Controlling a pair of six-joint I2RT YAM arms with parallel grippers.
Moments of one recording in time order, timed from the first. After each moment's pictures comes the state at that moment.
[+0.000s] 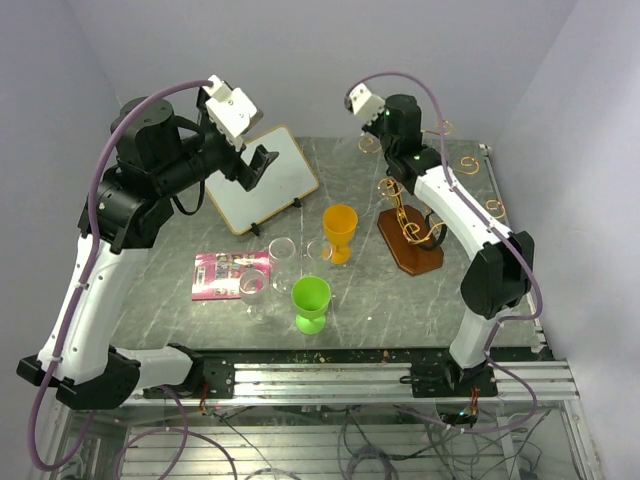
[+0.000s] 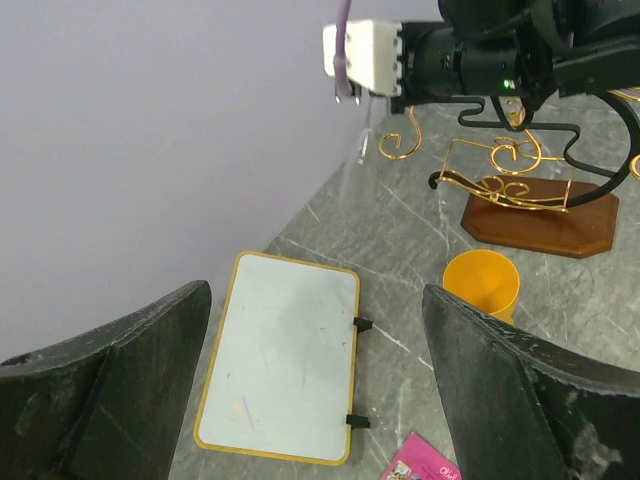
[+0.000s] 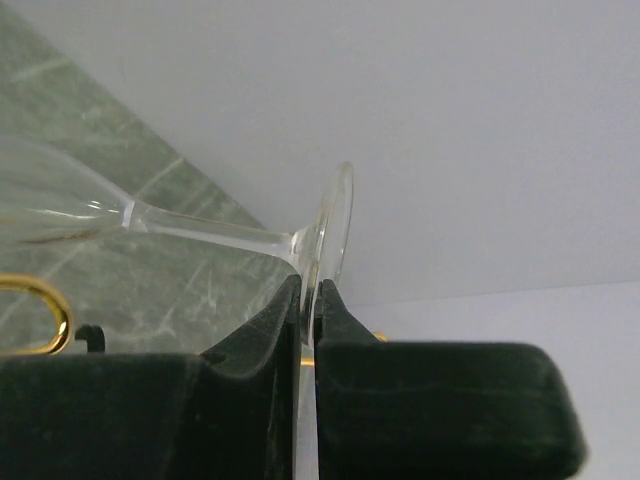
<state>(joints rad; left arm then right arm) -0.48 1.25 1.85 -0.70 0.27 0.41 0.44 1.81 1.74 -0.13 0.40 -0.85</state>
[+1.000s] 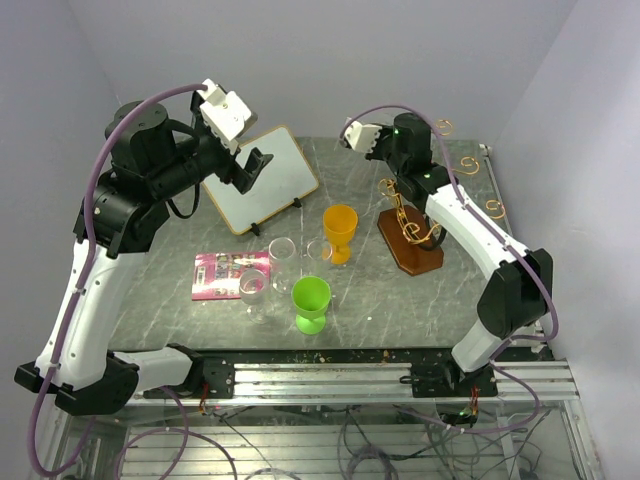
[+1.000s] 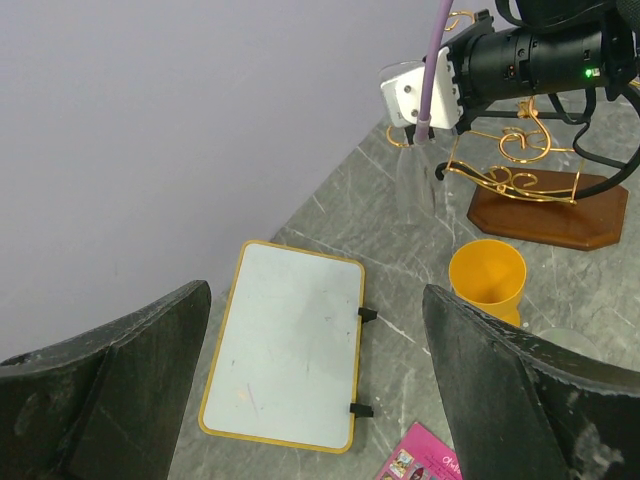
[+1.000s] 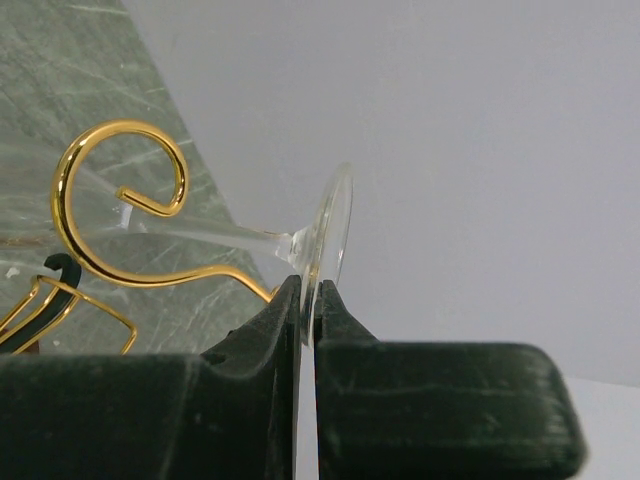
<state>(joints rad) -0.45 1.22 1.82 -0.70 0.28 0.41 0.44 1.66 1.49 -0.09 0.21 -1.19</state>
